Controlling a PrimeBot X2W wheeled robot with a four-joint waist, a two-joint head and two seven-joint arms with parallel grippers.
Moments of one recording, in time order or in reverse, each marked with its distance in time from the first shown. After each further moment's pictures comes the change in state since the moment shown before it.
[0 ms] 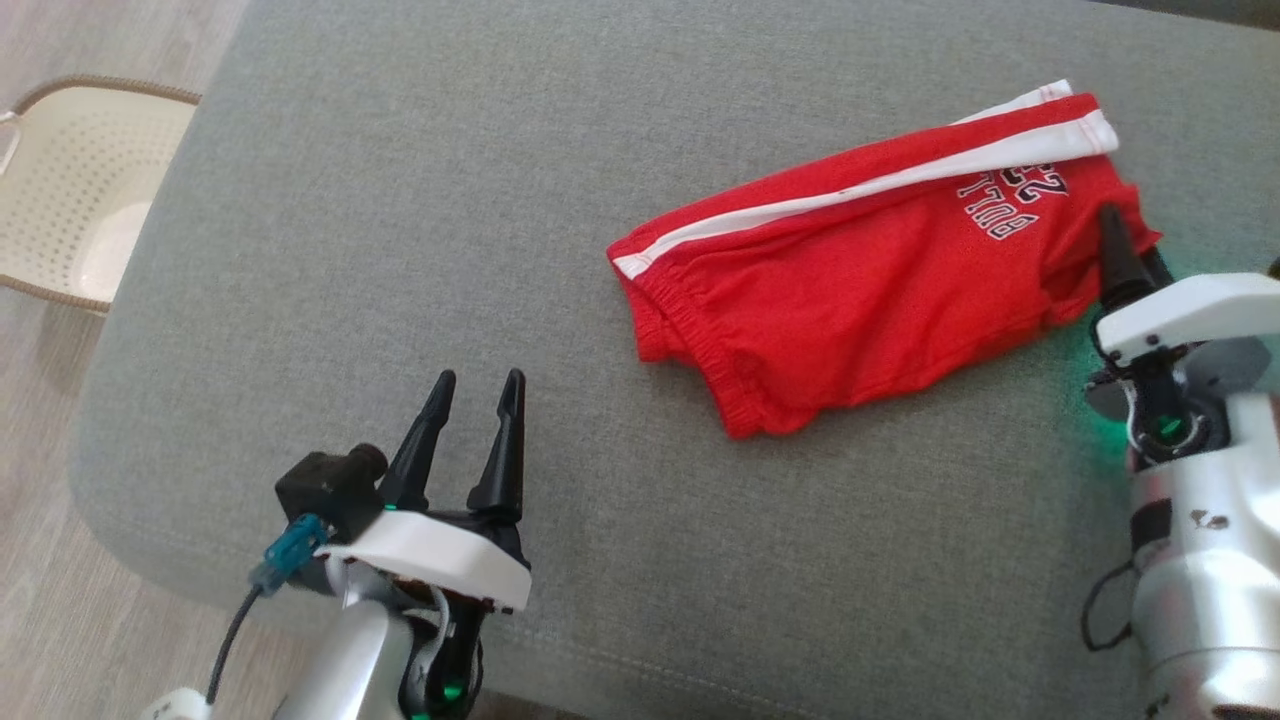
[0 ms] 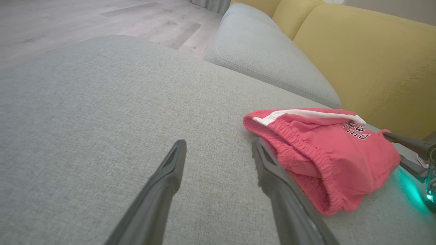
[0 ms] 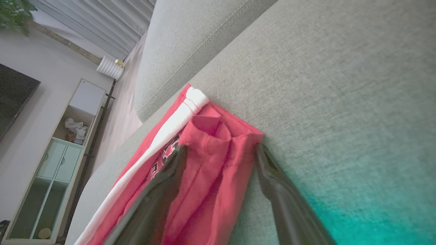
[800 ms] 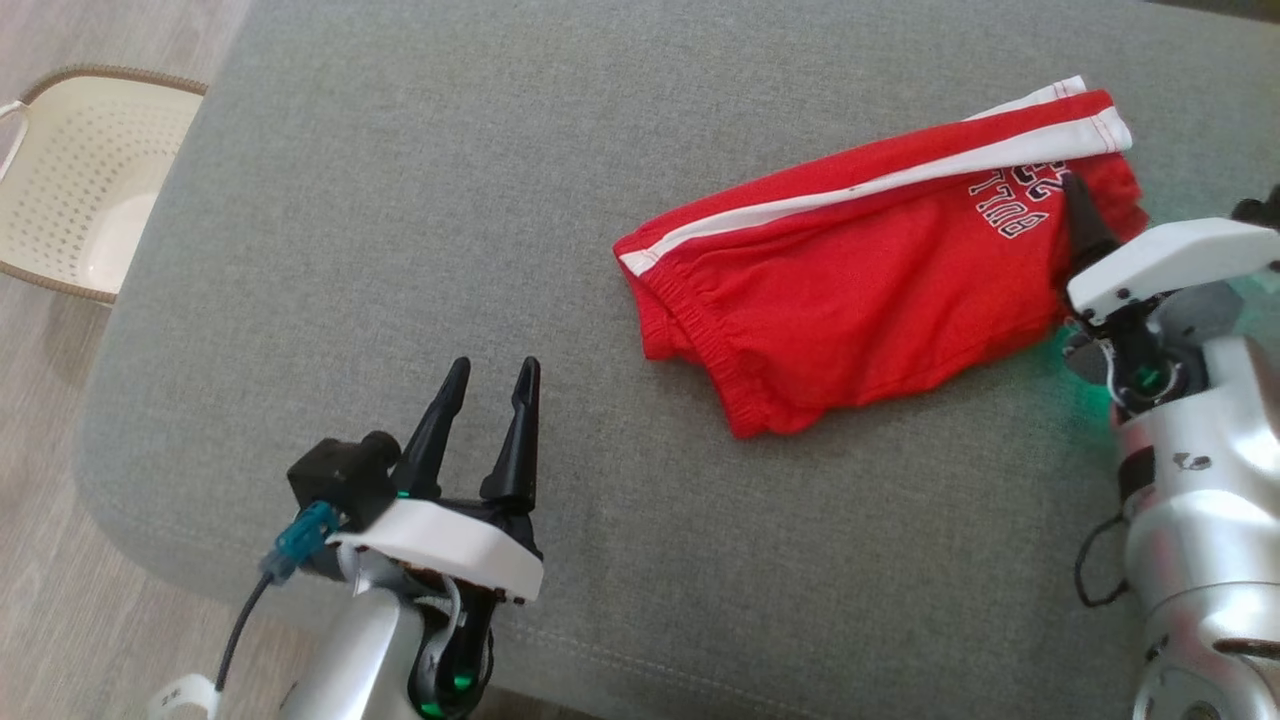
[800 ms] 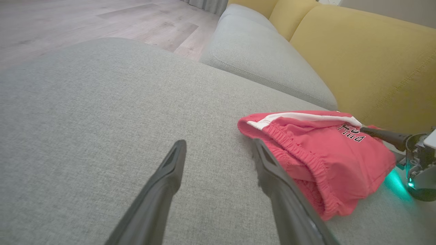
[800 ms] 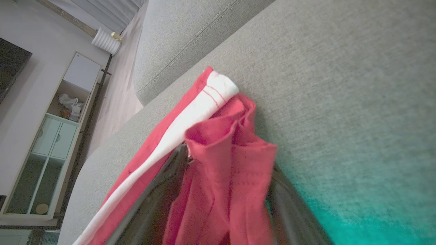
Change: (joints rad) left arm -0.023 0.000 -0.029 -0.006 -0.010 0.008 0.000; right arm -0.139 -0.020 0.032 0.176 -0.066 0.000 0.026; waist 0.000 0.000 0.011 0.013
